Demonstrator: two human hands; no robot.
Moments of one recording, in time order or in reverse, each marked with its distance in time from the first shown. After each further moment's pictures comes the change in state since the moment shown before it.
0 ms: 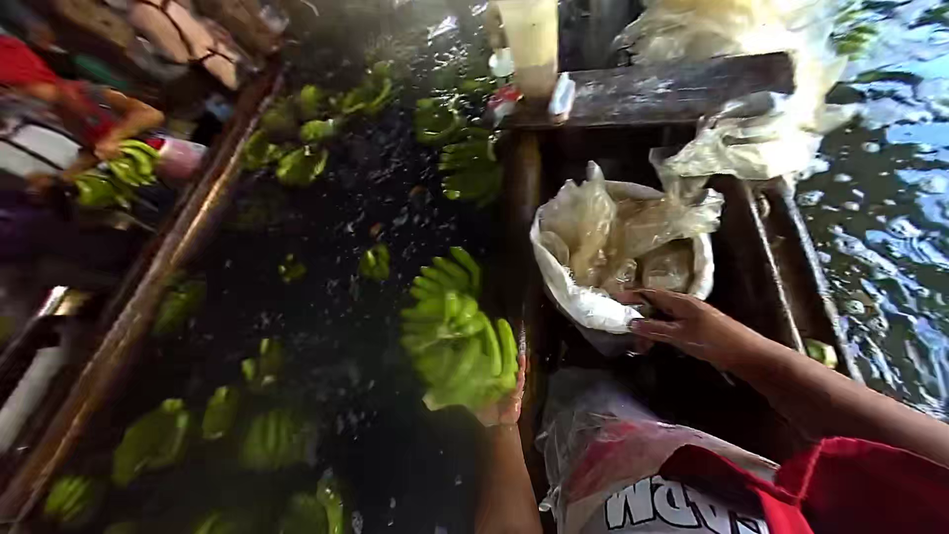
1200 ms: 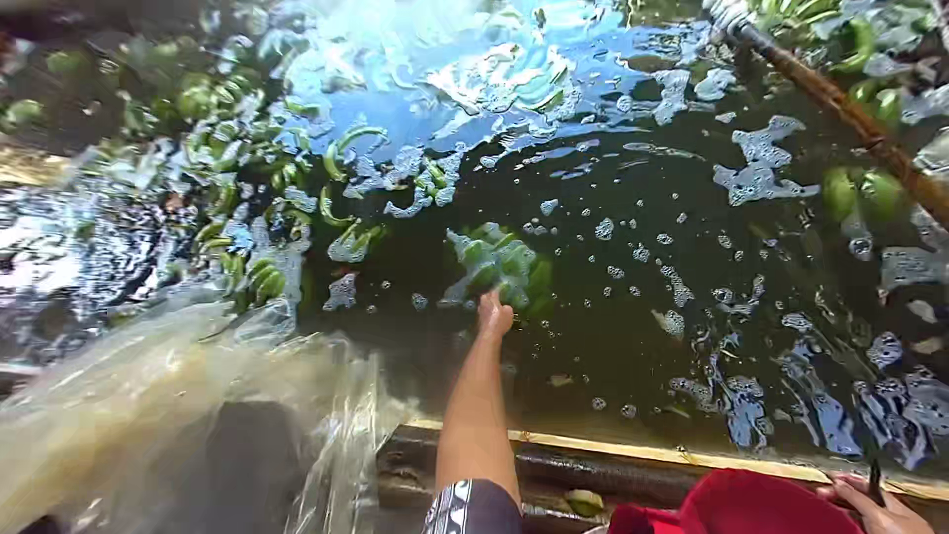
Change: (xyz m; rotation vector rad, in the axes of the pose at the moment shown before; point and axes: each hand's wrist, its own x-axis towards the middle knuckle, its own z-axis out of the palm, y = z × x) left_hand -0.024 -0.769 0.327 2.225 -2.106 -0.472; right_hand -0.270 0.237 -0.021 1.362 1.964 1.232
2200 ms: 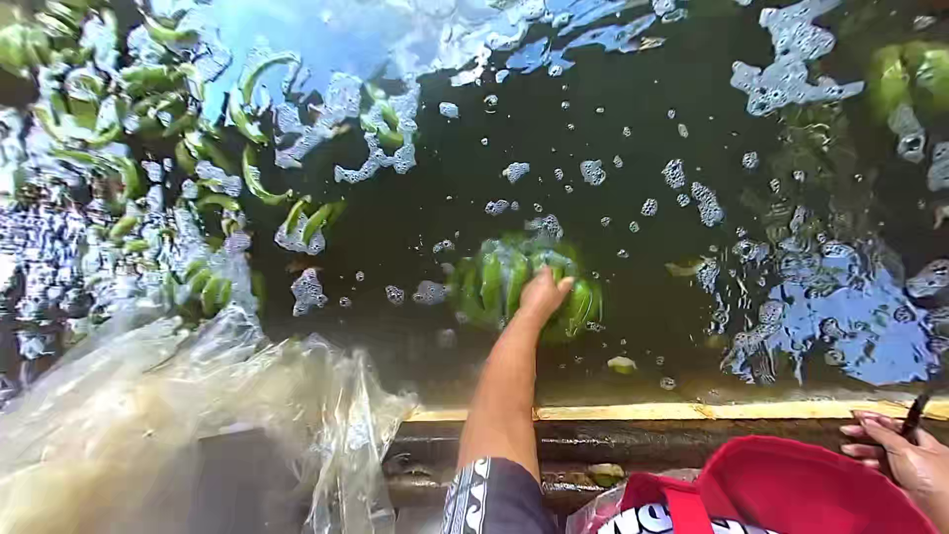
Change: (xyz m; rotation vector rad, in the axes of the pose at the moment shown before) left_hand 0.020 0.037 0.076 0.189 -0.434 0.085; right_hand 0.019 0.017 0.008 0.092 0.142 0.085
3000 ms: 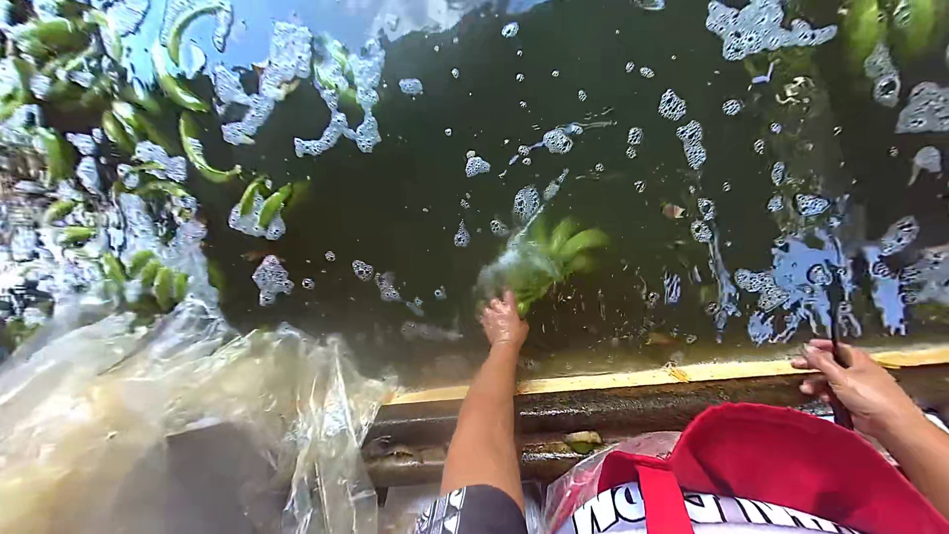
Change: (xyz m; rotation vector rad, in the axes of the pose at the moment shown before) left_hand -0.045 -0.061 0.072 0.194 0.146 -0.221; right_hand 0.011 -0.030 0.009 -0.309 -0.117 -0.039
